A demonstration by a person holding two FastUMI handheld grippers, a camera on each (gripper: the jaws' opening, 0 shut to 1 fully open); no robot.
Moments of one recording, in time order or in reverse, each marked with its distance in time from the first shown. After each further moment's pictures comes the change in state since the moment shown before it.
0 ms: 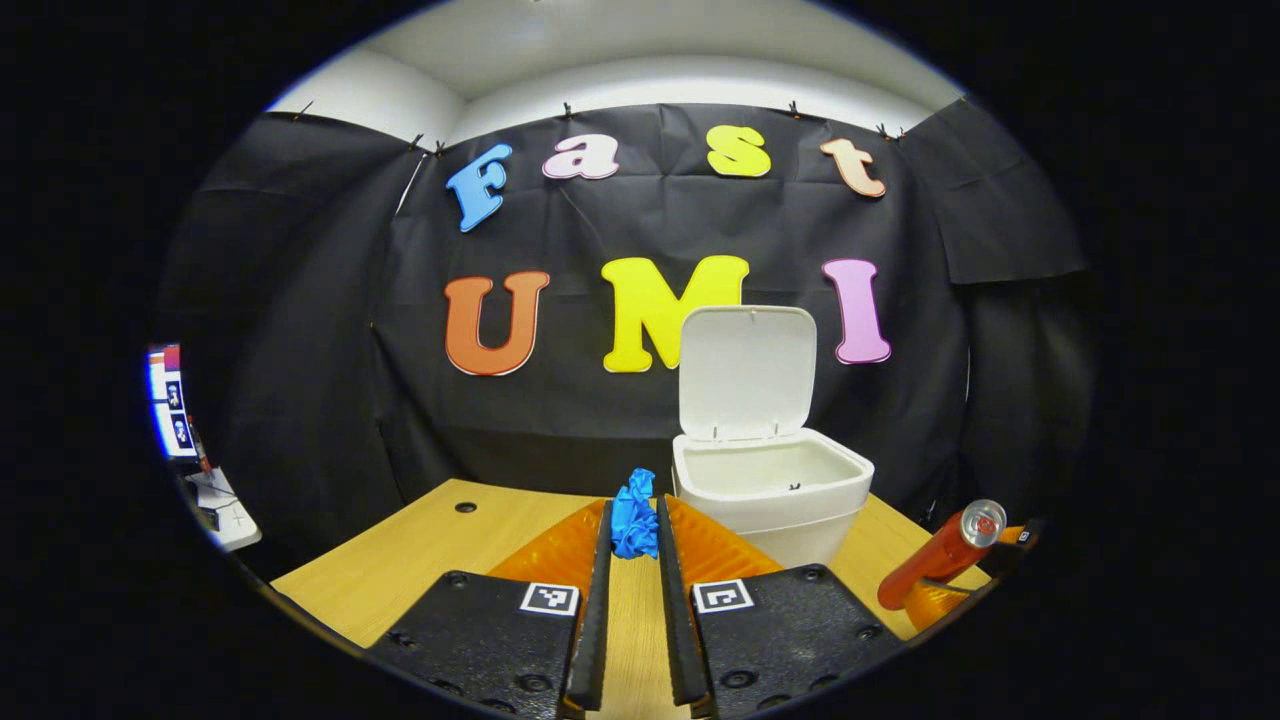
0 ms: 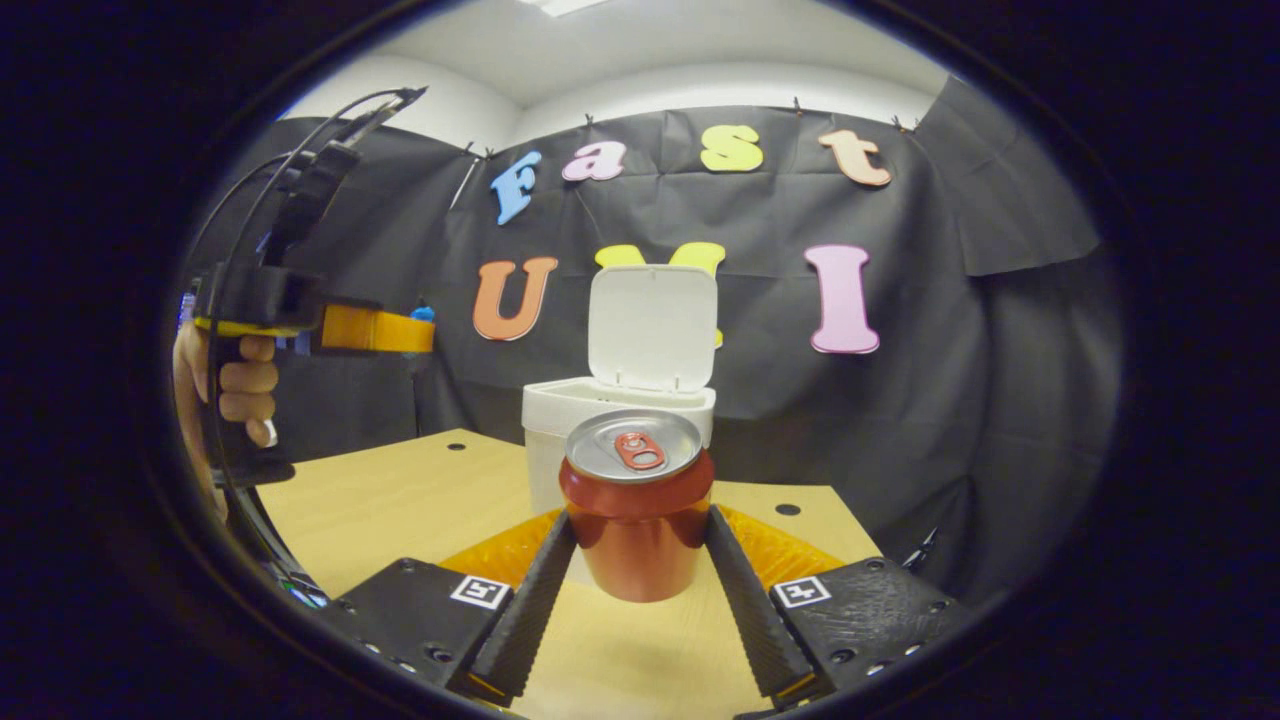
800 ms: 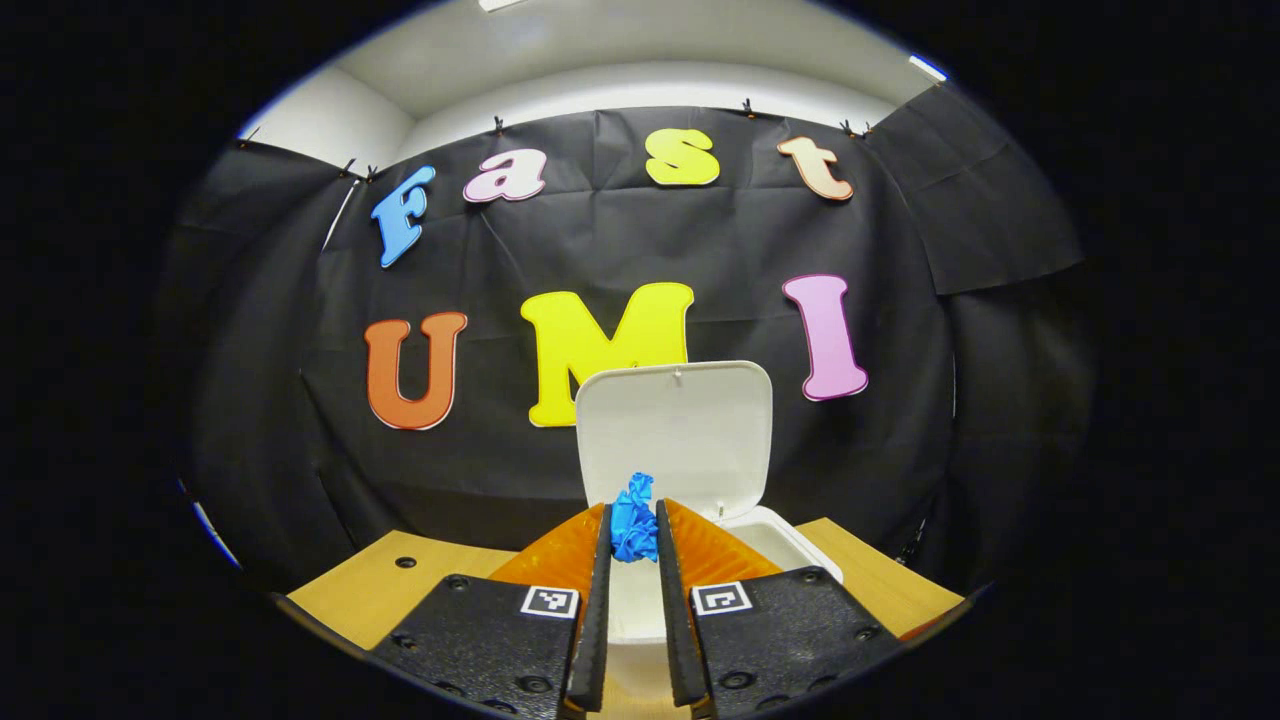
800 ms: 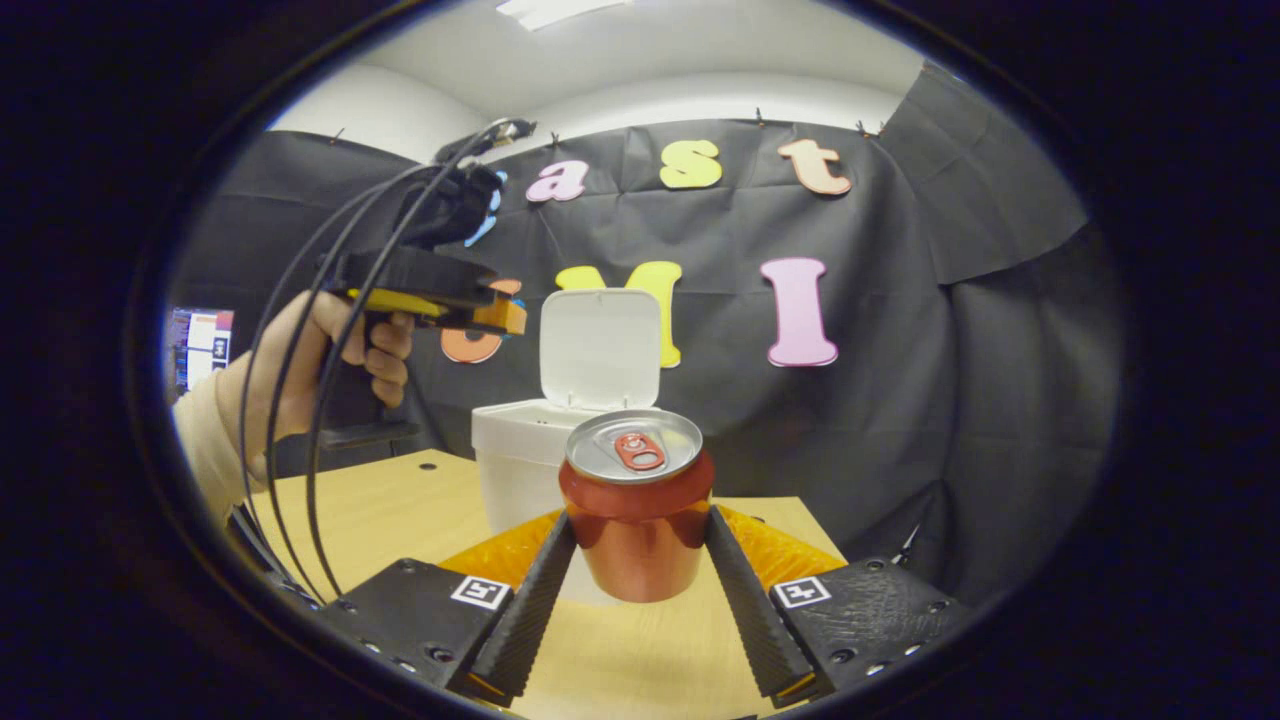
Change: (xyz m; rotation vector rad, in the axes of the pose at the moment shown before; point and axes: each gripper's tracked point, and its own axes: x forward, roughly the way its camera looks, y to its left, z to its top) left arm 0.131 -0.085 0.049 0.048 -0.078 -0.092; right arm -0.014 -0.057 0.020 0.053 -0.067 -0.079
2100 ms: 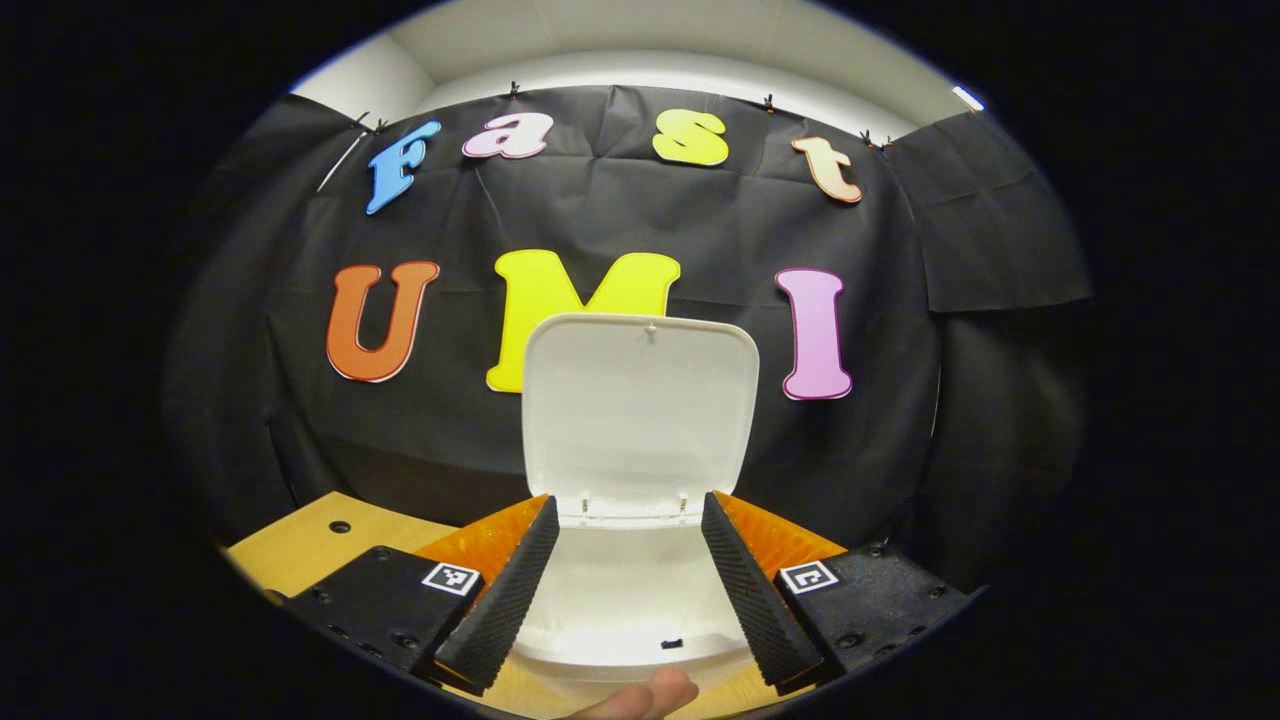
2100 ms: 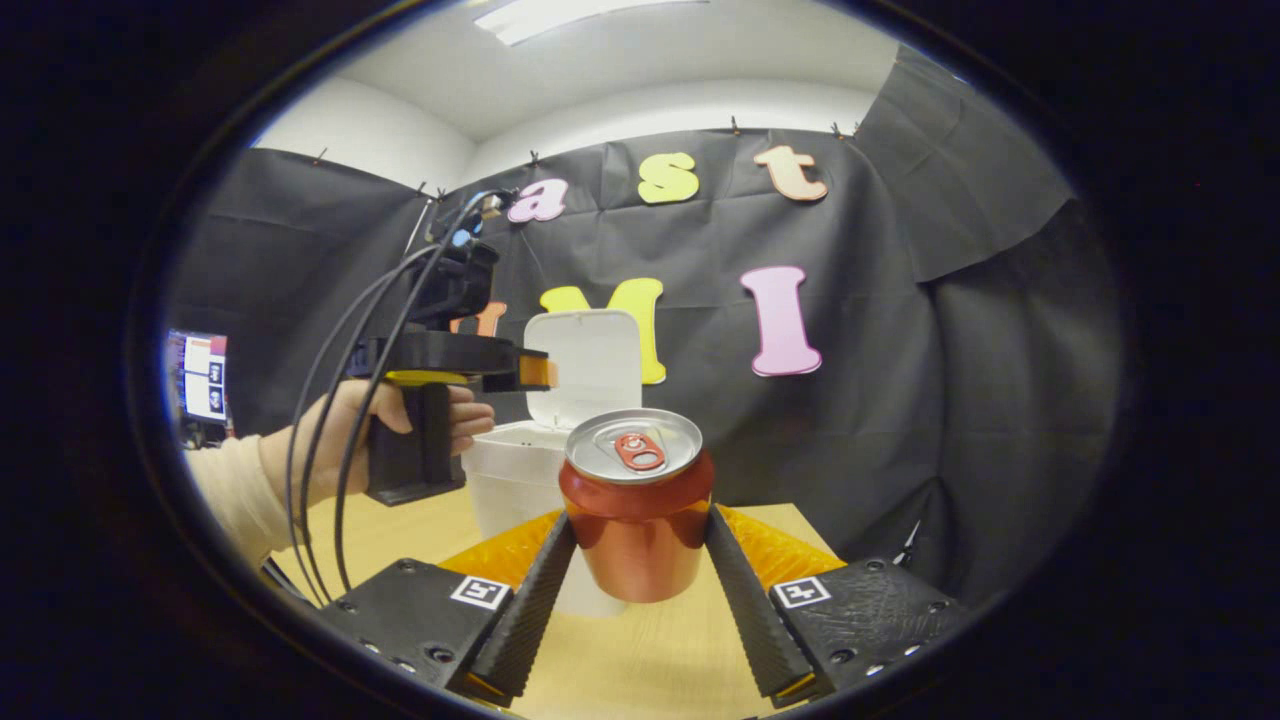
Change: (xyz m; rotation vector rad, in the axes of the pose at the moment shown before) left arm 0.005 -0.010 -0.034 -0.092 0.029 -0.020; right arm -0.002 -0.003 0.005 0.046 -0.027 0.018
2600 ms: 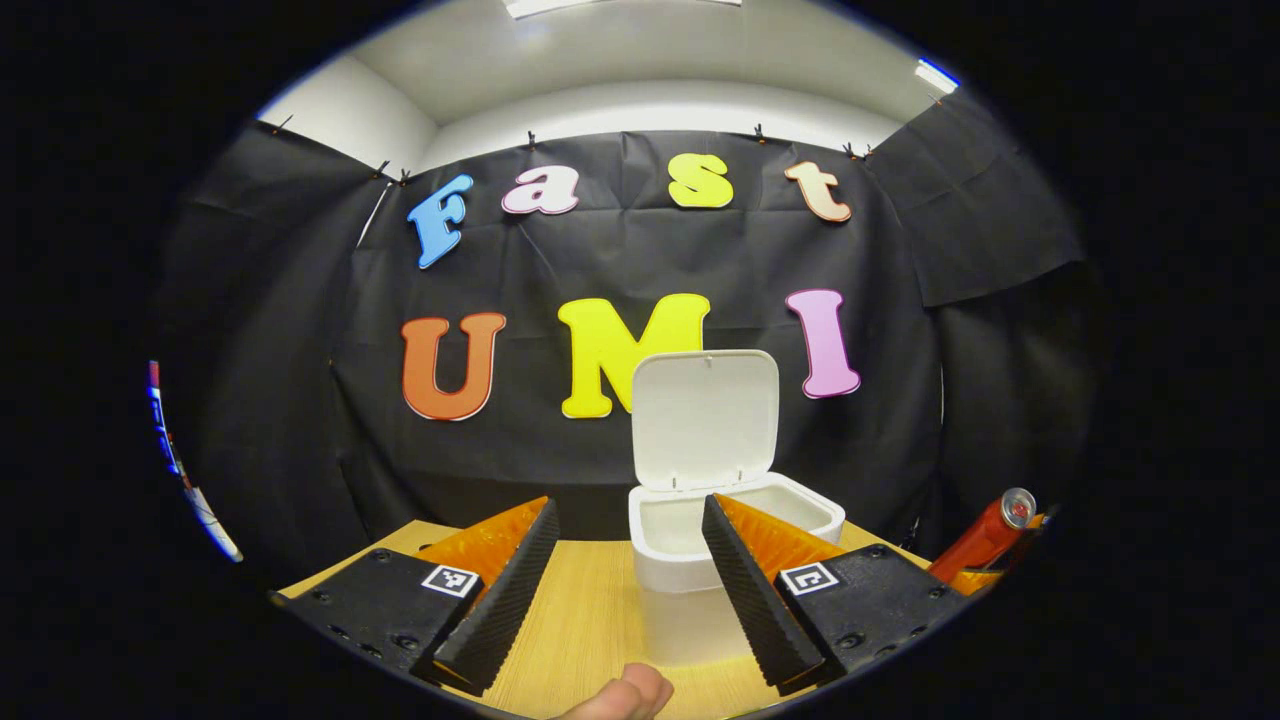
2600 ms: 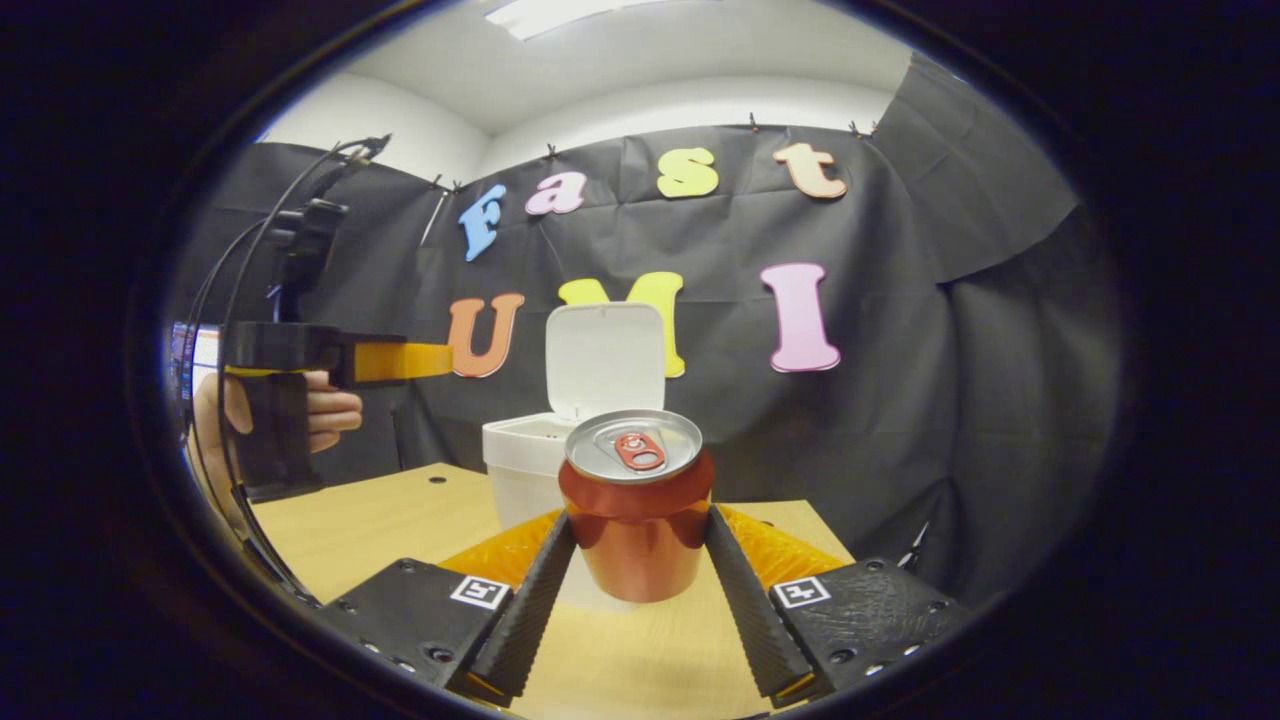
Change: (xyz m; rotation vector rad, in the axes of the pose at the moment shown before) left arm -0.138 0.067 -0.005 0.035 -0.051 0.027; right arm 0.000 0.026 -0.003 -0.017 0.012 0.038
